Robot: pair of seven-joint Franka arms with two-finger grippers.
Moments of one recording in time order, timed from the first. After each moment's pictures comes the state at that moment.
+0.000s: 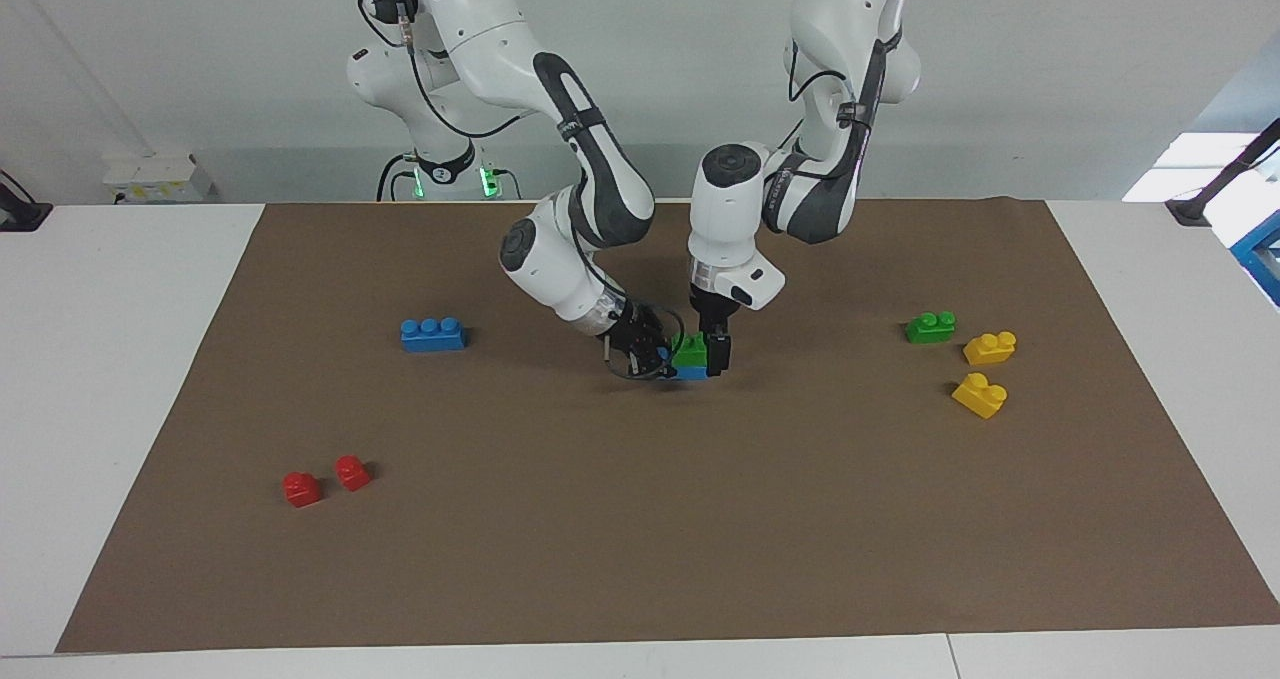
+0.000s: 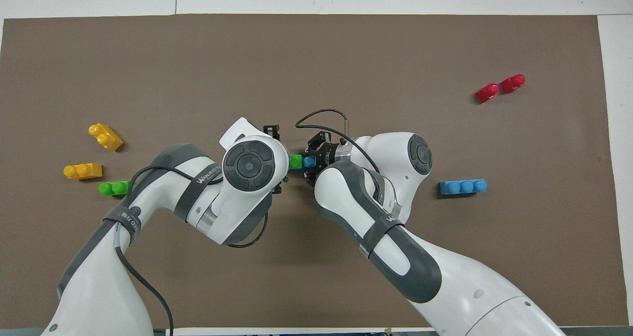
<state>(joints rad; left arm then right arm) -0.53 0.22 -0.09 -2.02 0.16 2.37 -2.24 0.60 0.43 -0.02 -1.95 1.06 2.57 1.34</state>
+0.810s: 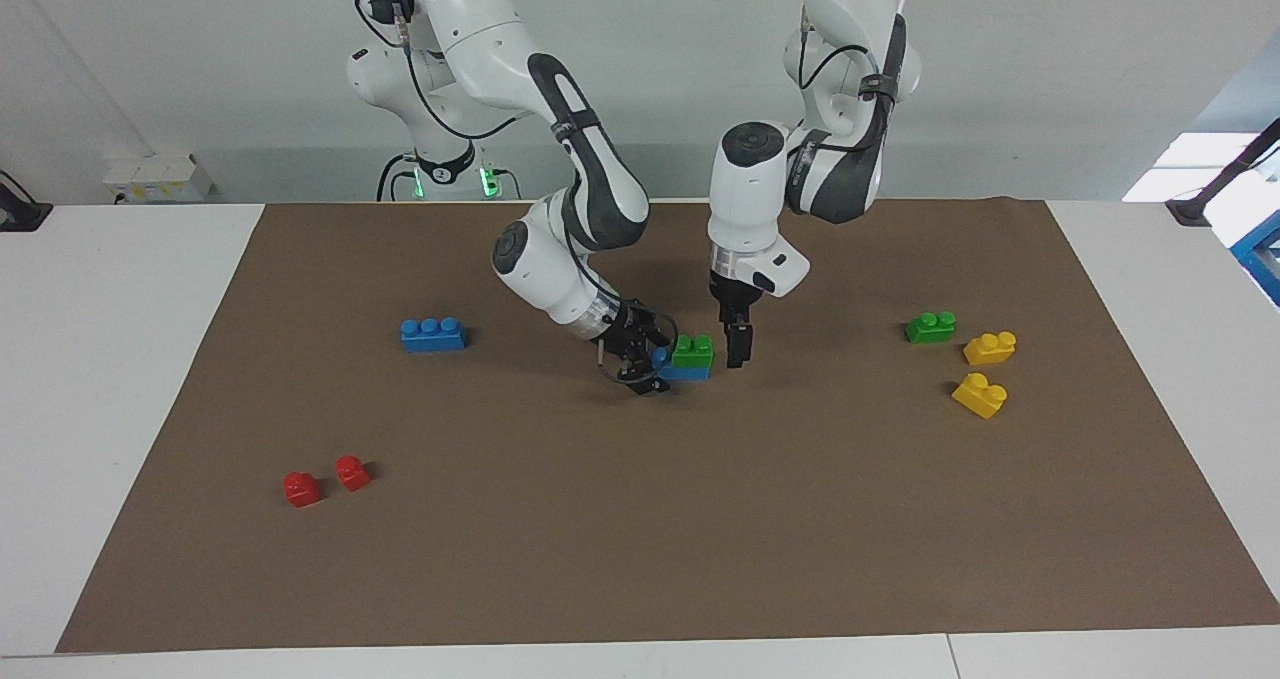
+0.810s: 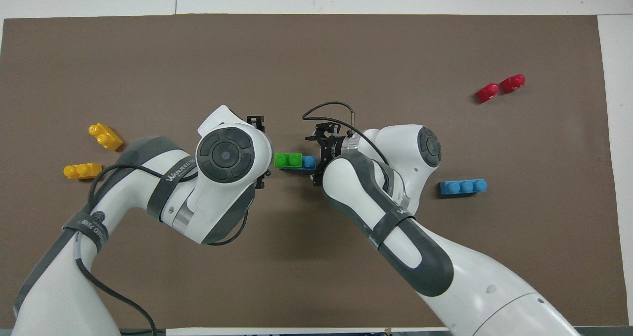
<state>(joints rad) -0.50 0.15 -0.08 -1.99 0.16 2.26 -2.14 0.56 0.42 -0.04 -1.93 1.05 2.52 1.34</state>
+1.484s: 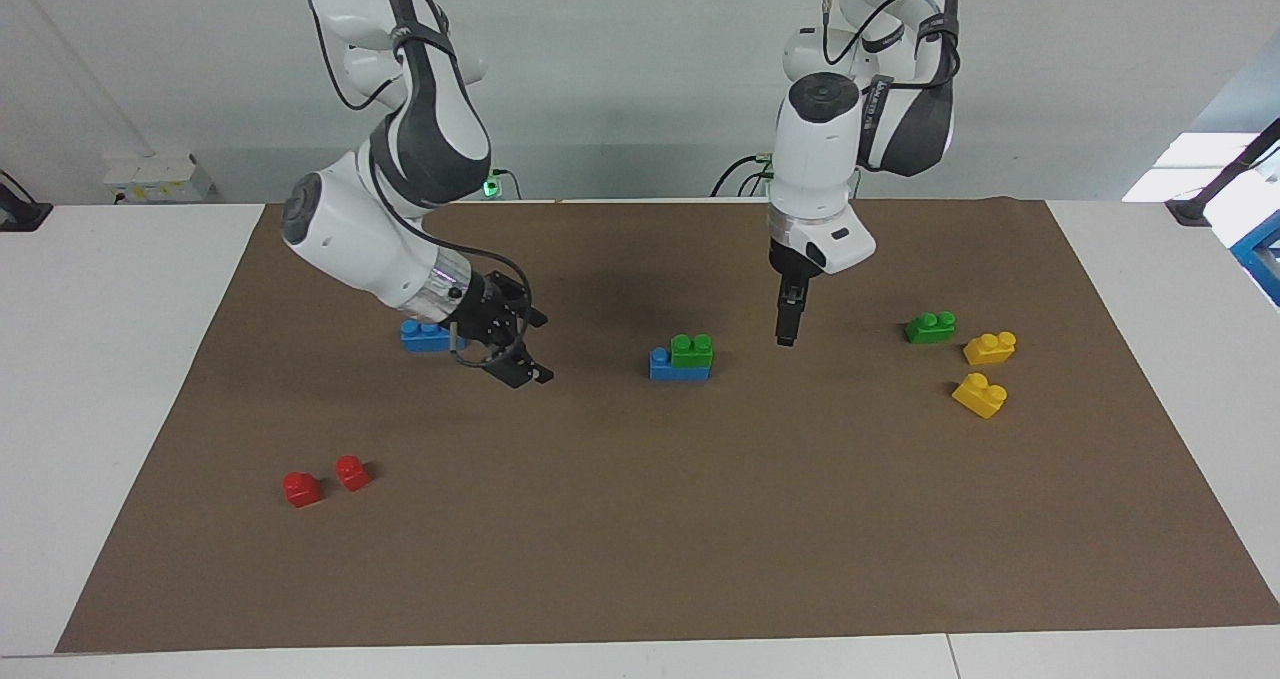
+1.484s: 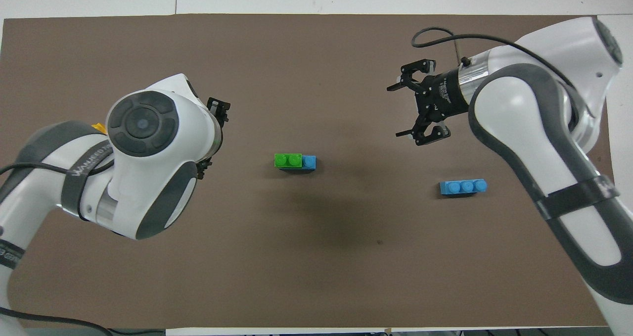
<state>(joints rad) -0.37 0.05 -0.07 -1.91 0.12 2.06 -1.60 0.19 0.26 -0.04 -1.68 0.66 1.93 1.29</state>
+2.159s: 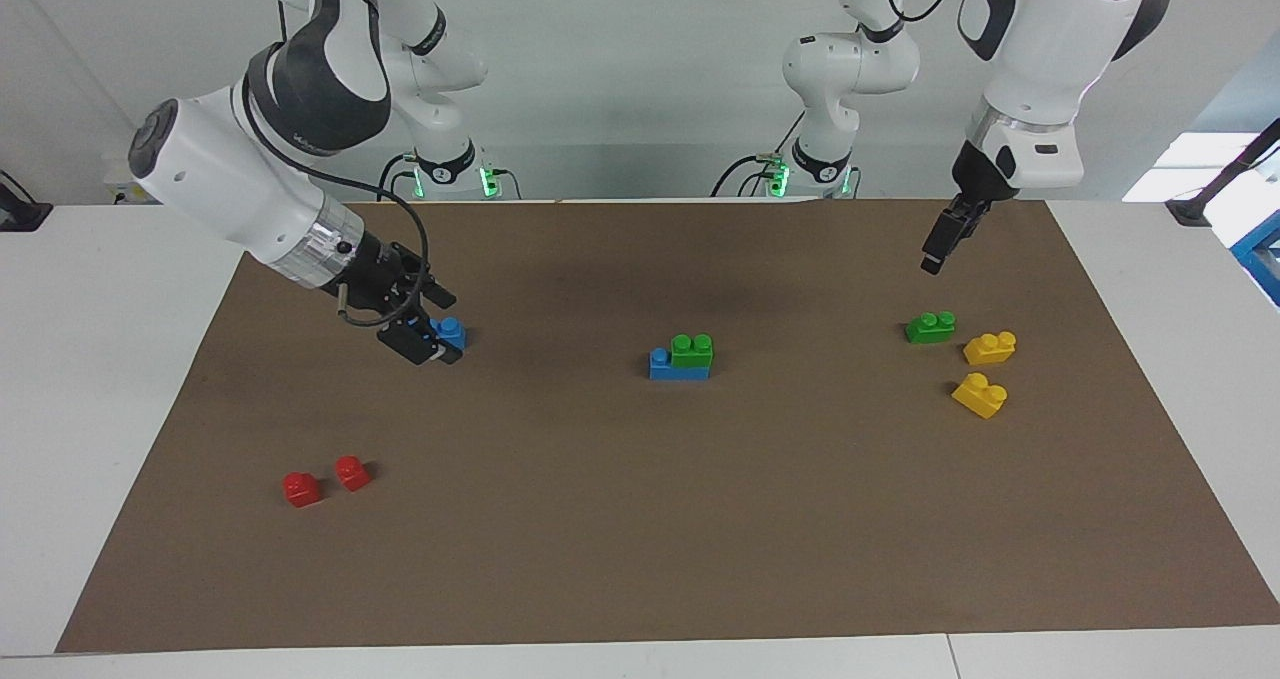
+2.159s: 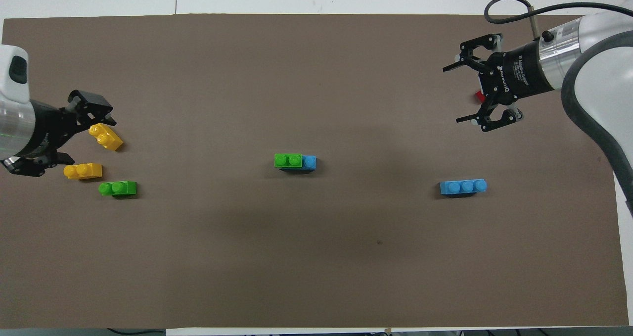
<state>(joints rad) -0.06 -0.11 -0.06 -1.78 0.01 1.73 -0.74 0.08 0.20 -0.05 -1.58 0.53 1.78 1.20</state>
